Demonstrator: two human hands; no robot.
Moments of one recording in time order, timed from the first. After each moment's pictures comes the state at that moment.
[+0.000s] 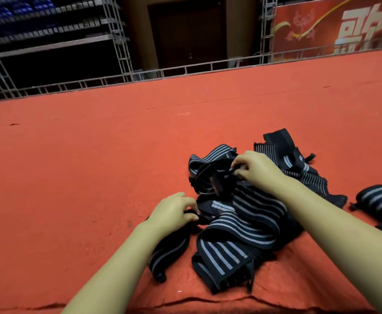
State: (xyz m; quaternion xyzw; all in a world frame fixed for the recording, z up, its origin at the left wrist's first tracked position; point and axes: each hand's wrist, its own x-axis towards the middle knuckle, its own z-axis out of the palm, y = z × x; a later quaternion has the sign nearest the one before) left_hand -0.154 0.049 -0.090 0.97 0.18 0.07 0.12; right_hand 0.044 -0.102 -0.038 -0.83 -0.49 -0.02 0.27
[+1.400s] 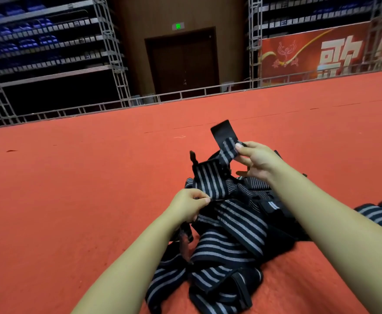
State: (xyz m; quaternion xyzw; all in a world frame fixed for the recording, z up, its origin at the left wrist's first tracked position) left_hand -0.097 0.034 -0.038 0.86 0.26 0.14 0.42; right_hand 0.060 -0.095 0.031 -0.56 -0.21 0.30 0.74
